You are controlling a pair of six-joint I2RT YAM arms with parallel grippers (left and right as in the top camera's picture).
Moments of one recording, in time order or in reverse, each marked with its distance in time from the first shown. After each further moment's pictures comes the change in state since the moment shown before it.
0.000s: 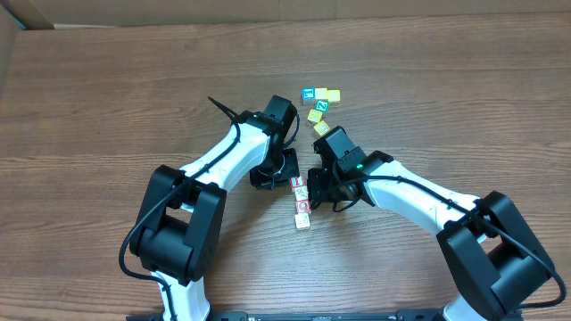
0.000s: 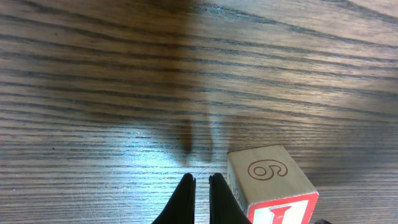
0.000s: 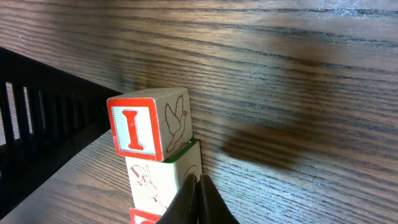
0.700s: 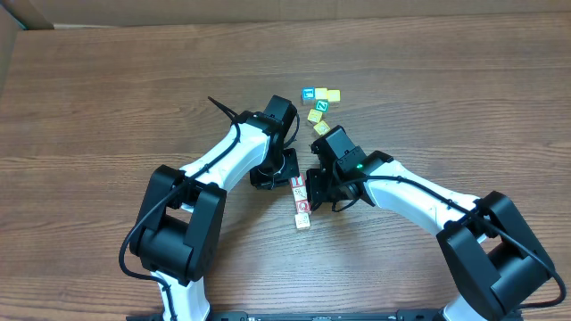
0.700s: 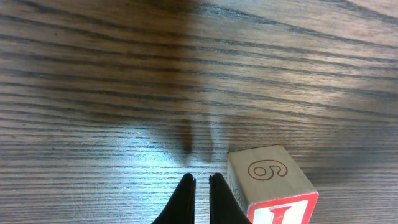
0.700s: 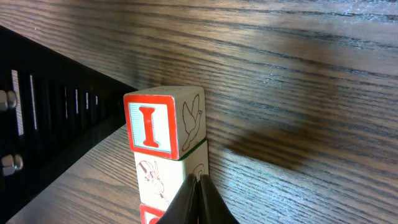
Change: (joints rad) left arm 0.000 0.000 0.000 0.000 0.000 0.000; right arm 0.000 0.000 0.000 0.013 -0.030 -0.033
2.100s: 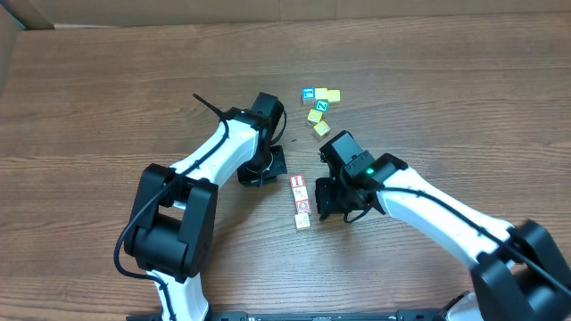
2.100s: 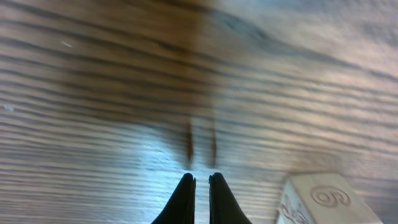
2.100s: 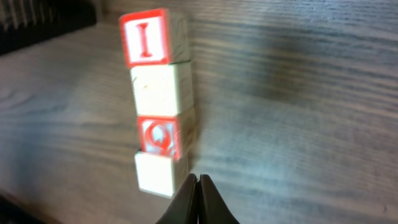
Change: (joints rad) left arm 0.076 0.000 0.000 -0.027 -0.072 0.008; right arm 0.037 -0.163 0.006 -0.256 0.055 0.004
